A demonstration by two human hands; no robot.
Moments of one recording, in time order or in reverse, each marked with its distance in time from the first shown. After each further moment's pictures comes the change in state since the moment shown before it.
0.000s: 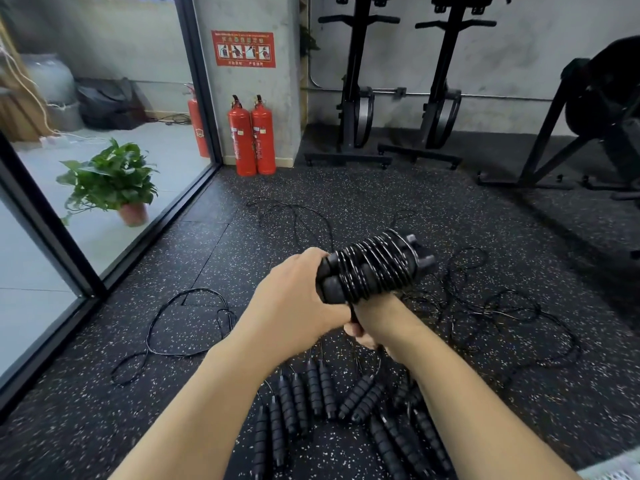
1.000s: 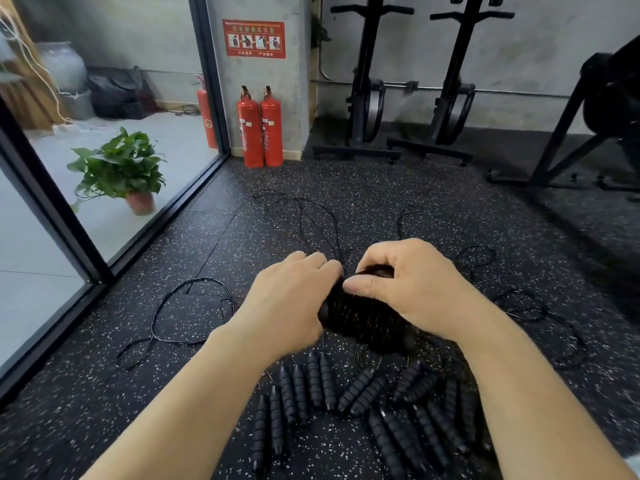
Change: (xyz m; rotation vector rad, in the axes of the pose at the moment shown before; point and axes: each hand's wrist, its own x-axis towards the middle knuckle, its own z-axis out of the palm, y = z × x) left_hand 0.006 -0.021 0.012 0.552 -0.024 0.274; right_hand -0.033 -0.021 -0.045 -0.577 0.181 -0.619
